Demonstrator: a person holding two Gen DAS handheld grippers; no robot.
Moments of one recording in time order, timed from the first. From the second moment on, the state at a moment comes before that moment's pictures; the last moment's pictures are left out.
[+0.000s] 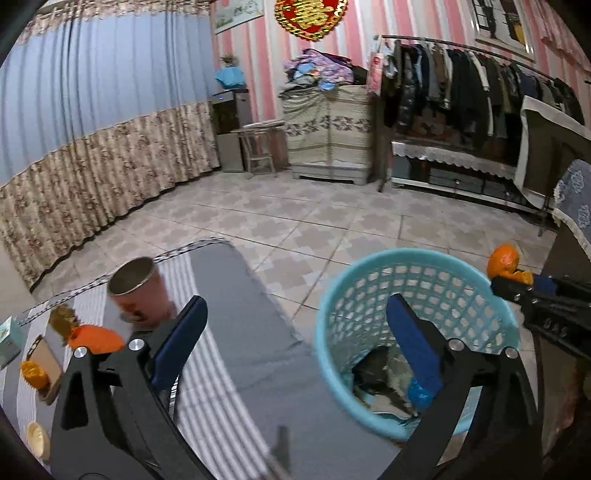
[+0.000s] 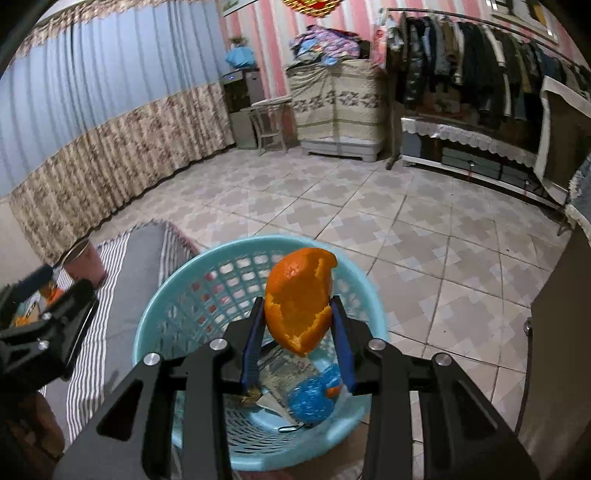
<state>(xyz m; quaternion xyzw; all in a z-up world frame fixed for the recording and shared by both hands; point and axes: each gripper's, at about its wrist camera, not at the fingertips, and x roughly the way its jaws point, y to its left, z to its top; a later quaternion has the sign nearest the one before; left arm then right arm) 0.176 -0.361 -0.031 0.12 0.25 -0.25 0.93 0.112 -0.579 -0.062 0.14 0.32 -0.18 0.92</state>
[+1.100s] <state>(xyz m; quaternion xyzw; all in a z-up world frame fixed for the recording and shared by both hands) 0.184 -0.099 -0.024 0.06 0.27 -0.07 0.96 0.136 -0.392 -0.046 -0.05 0.32 -0.11 0.94</state>
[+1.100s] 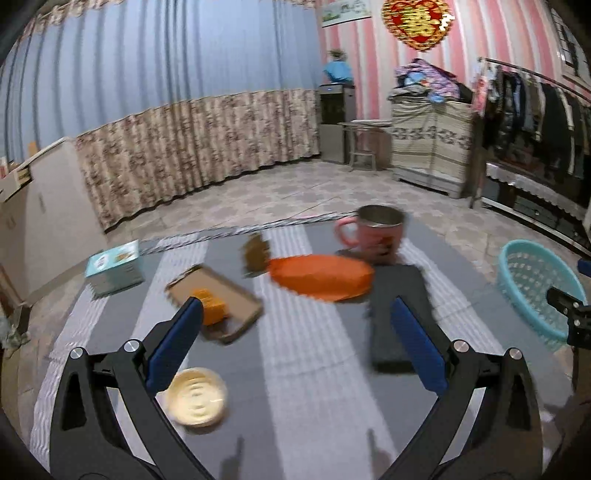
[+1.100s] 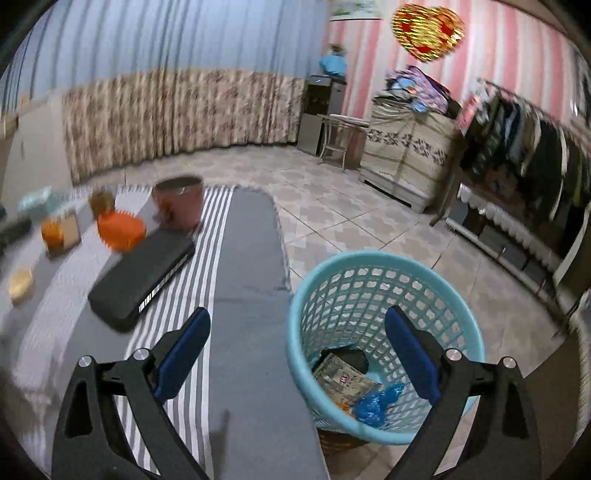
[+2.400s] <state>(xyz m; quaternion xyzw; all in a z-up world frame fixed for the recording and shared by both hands) 0.246 0.019 -0.067 0.03 0.36 -0.06 0.93 0.241 -0.246 -0.063 -0.01 0.37 0.00 0.93</state>
